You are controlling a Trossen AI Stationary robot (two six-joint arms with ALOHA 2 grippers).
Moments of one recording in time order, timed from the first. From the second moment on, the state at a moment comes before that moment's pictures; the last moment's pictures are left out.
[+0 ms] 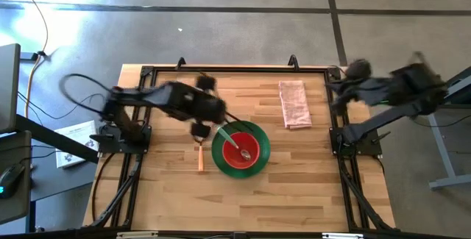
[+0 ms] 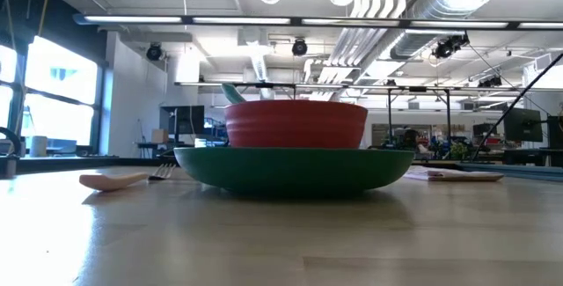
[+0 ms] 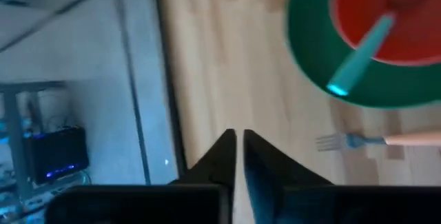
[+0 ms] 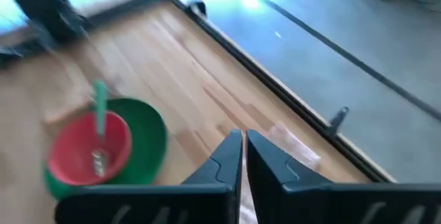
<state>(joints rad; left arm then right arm) -0.02 1.78 2.04 -1.57 -0.56 0.16 0.26 1.06 1.72 -1.57 0.69 0.67</state>
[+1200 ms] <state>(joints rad) -0.25 0.42 0.31 -0.23 -0.62 0.13 0.19 0.28 0.29 -0.01 0.39 0.33</state>
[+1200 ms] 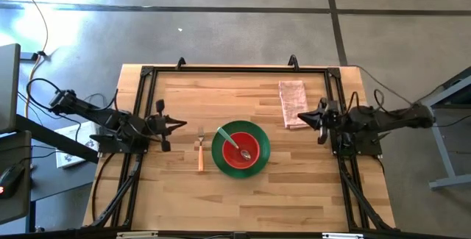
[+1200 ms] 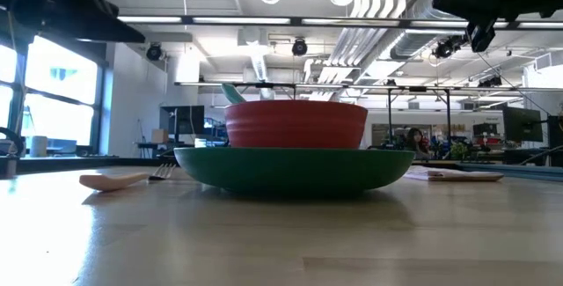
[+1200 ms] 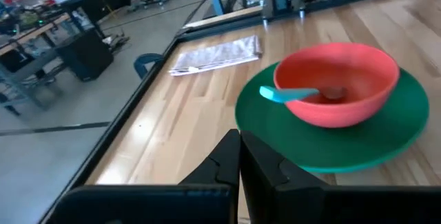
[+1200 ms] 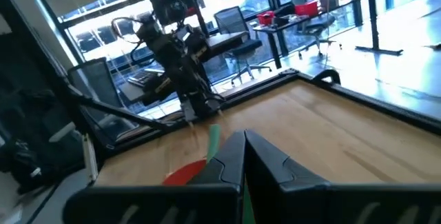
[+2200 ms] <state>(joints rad) -0.07 0.01 0.01 0.07 -0.51 0.31 0.08 0.00 0.08 -0.04 0.36 0.36</state>
